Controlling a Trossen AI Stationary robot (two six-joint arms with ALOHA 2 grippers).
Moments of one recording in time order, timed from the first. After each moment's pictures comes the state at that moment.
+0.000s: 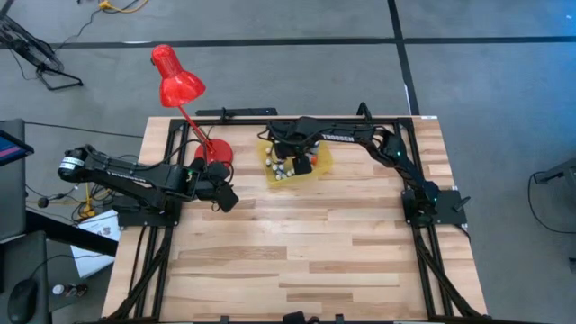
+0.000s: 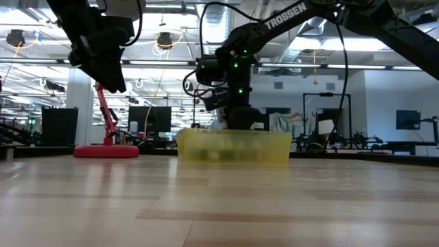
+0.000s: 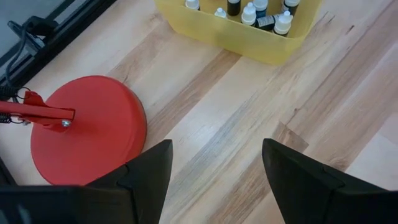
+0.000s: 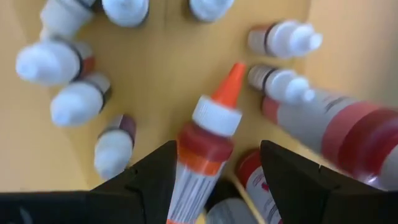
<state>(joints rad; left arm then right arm) -0.13 1.11 0.82 -0.85 -0.57 -0.74 -0.35 2.31 1.96 -1.07 0.18 -0.61</state>
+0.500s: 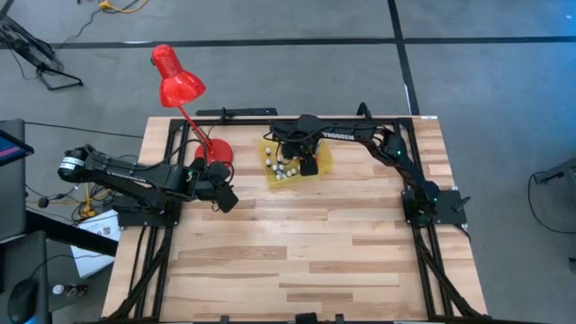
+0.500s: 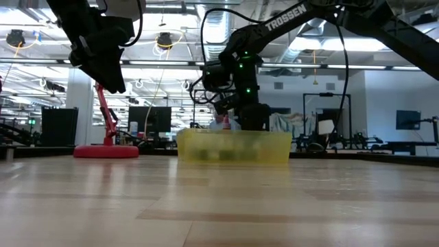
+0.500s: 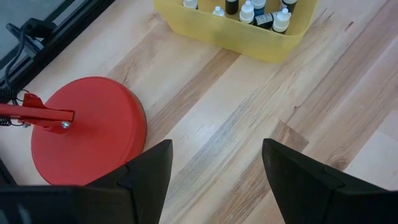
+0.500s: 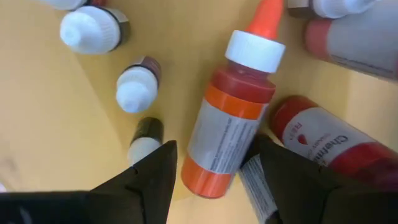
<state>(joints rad) -0.13 1.11 0.82 -0.86 -0.56 -0.72 -0.37 2.31 1.96 -1.23 0.16 -0.50</state>
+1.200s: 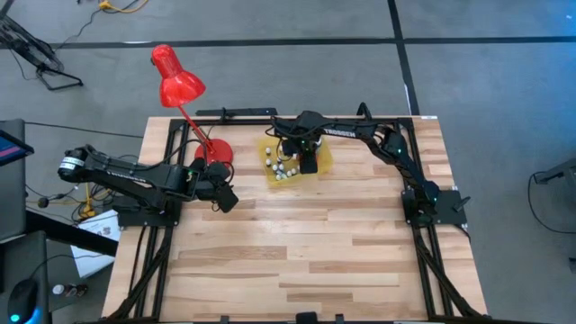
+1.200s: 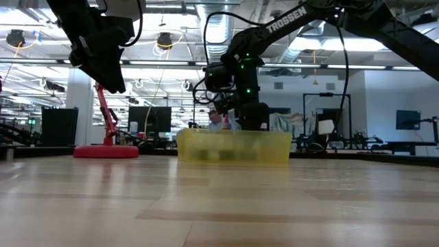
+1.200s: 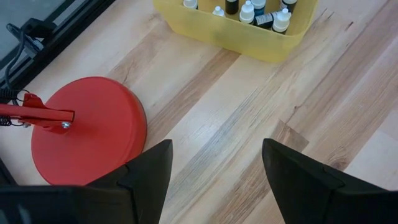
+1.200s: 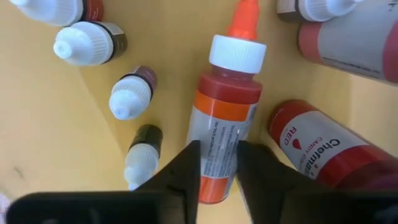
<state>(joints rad) -0.13 1.11 0.82 -0.86 -0.56 -0.72 -0.40 2.31 1.96 -1.22 0.08 -0.49</state>
